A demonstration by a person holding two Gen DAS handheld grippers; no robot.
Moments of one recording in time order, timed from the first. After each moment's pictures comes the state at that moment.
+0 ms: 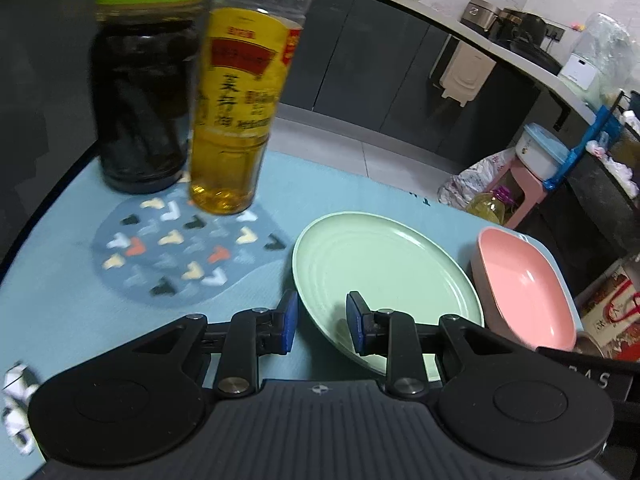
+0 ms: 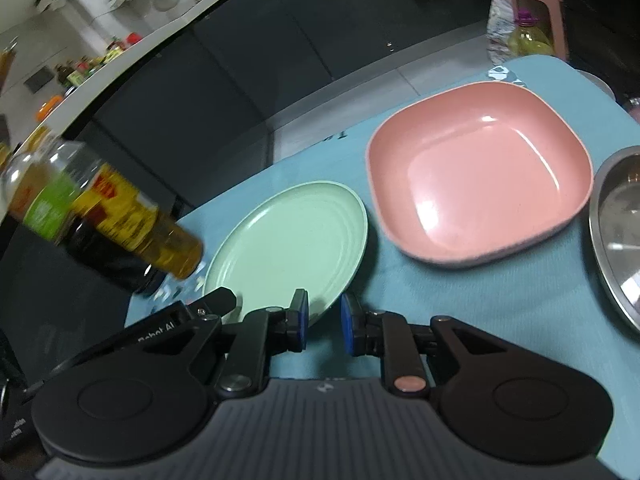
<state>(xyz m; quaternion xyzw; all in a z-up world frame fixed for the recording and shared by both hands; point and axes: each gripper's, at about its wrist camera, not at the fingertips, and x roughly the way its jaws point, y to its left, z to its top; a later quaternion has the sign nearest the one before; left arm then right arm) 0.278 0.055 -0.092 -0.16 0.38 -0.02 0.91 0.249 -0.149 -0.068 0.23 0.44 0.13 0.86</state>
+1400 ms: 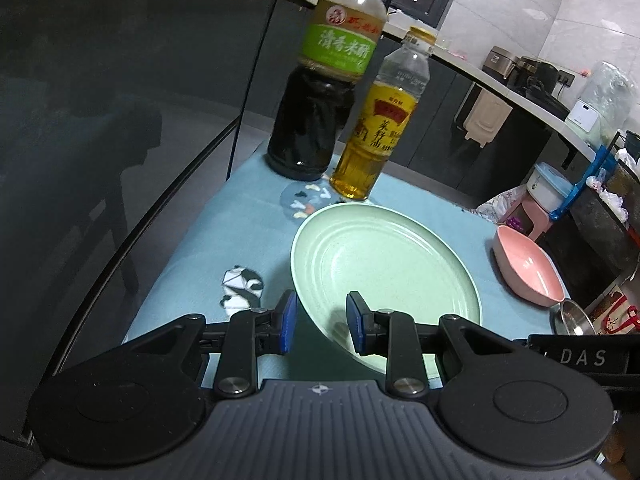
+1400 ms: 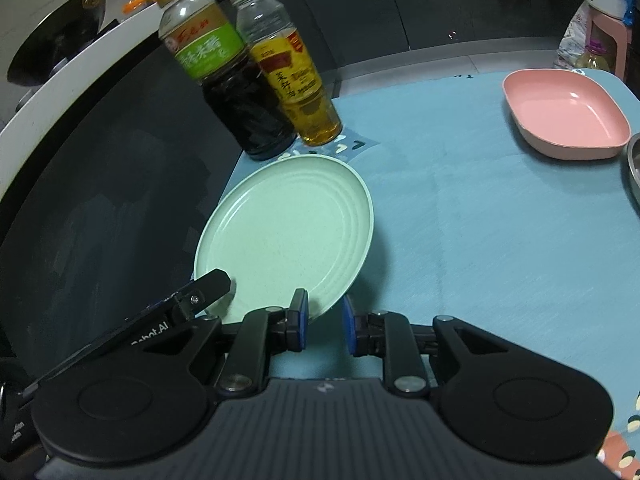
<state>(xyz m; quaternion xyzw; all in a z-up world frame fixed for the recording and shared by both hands) 0.125 0.147 -0.070 -0.18 0.33 0.03 0.93 0.133 -0.046 -0.034 0.13 0.47 0.21 0.85</state>
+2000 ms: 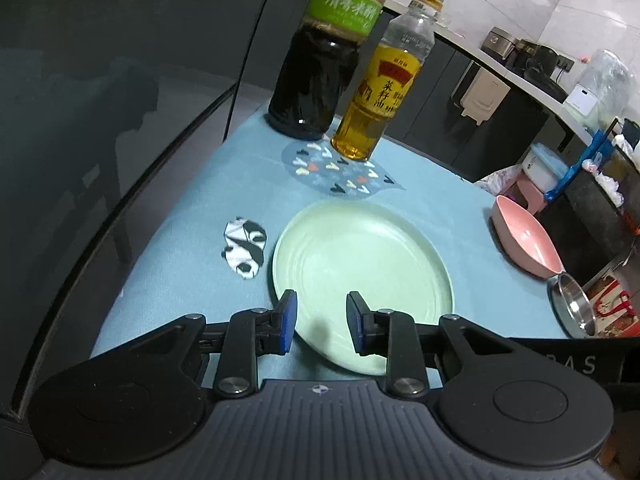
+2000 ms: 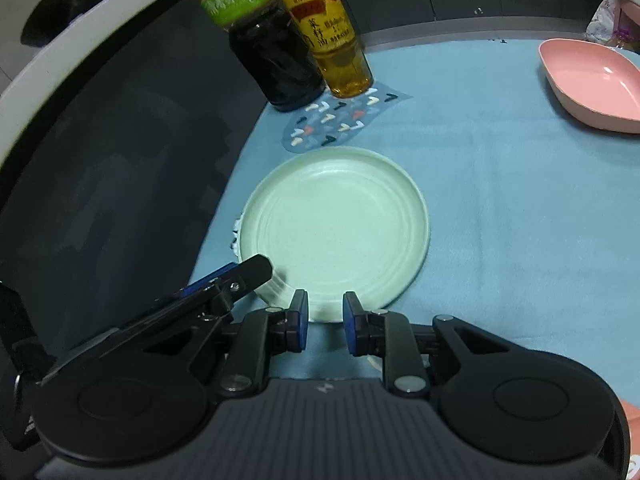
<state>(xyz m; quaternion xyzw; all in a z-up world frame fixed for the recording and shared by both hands) 0.117 0.152 -0.088 -0.20 0.36 0.01 0.91 0.125 -0.028 -0.048 0.10 0.50 0.24 0.82</state>
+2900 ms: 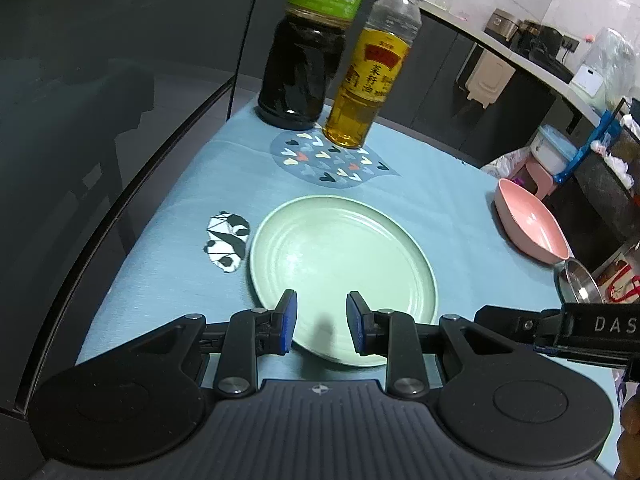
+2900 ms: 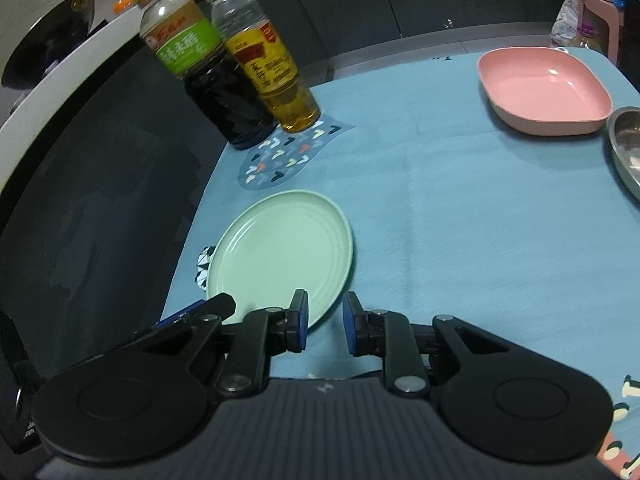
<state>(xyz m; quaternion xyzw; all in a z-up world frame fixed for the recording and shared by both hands) 0.126 0.127 -0.082 -0.17 0.38 0.02 0.91 0.133 -0.076 -0.037 0.14 0.48 0.21 0.84</state>
